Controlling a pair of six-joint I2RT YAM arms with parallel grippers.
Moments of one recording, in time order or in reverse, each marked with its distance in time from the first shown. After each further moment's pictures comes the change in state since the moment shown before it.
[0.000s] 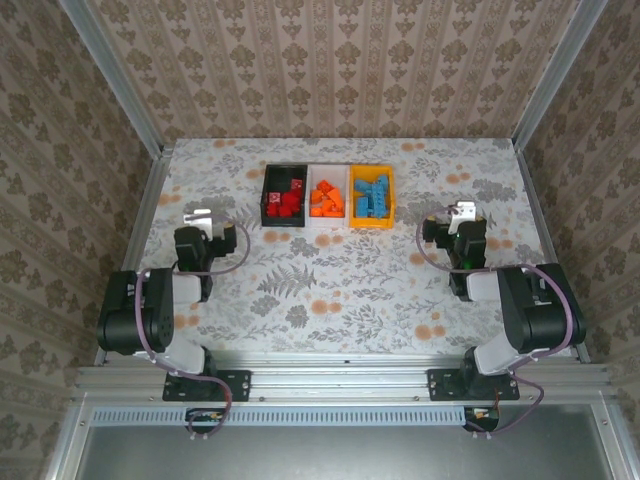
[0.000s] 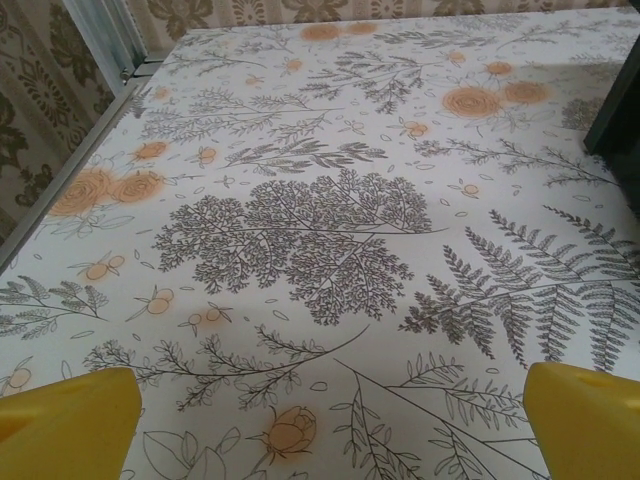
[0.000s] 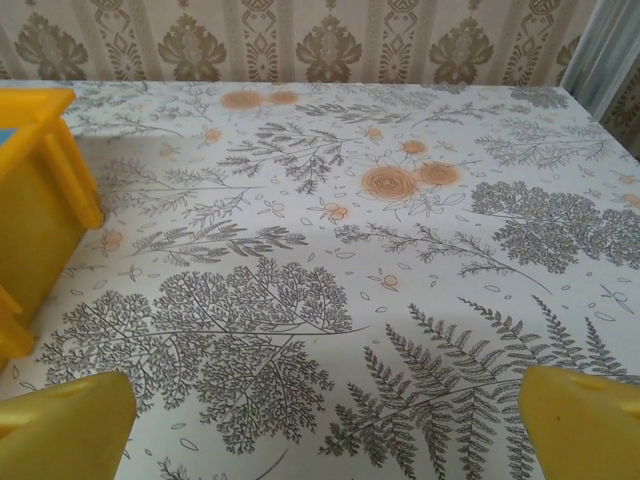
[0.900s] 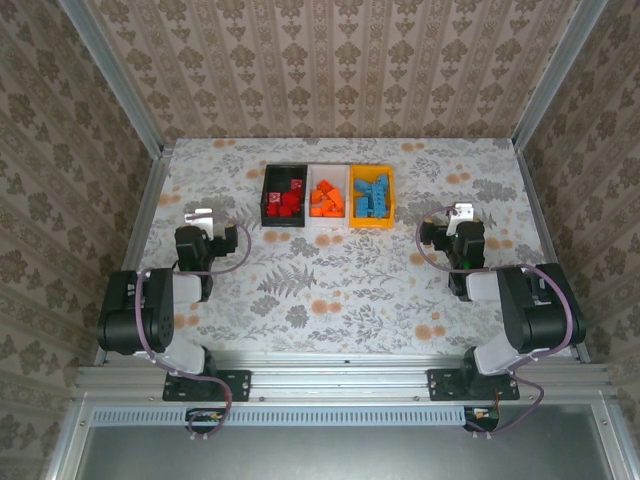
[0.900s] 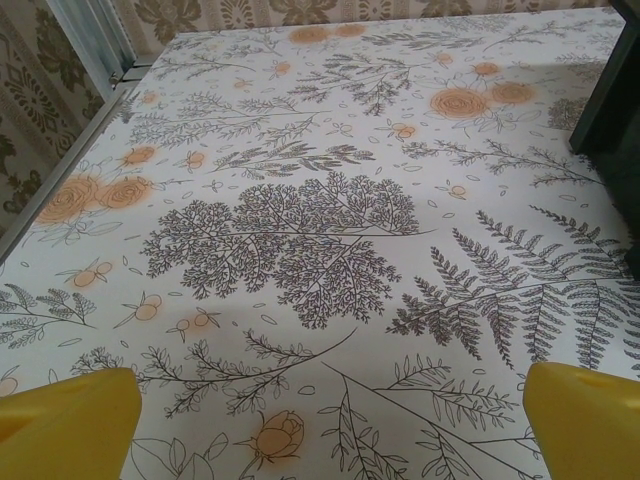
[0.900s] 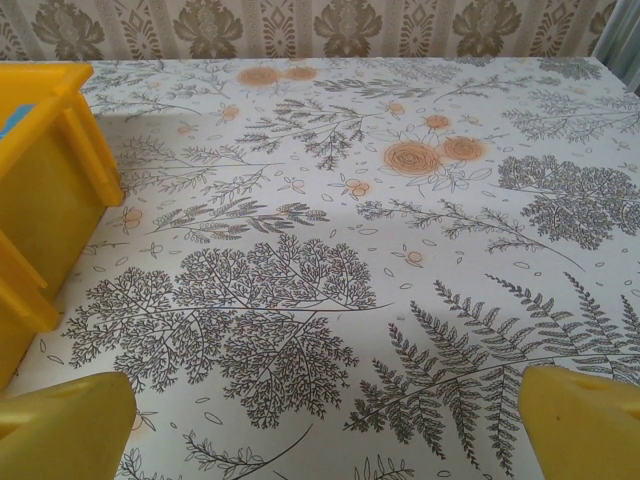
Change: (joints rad) left arm -0.004 0.000 0.005 -0.002 0.008 0.003; right arm 0.000 0.000 0.000 -0.037 -0.025 0.023
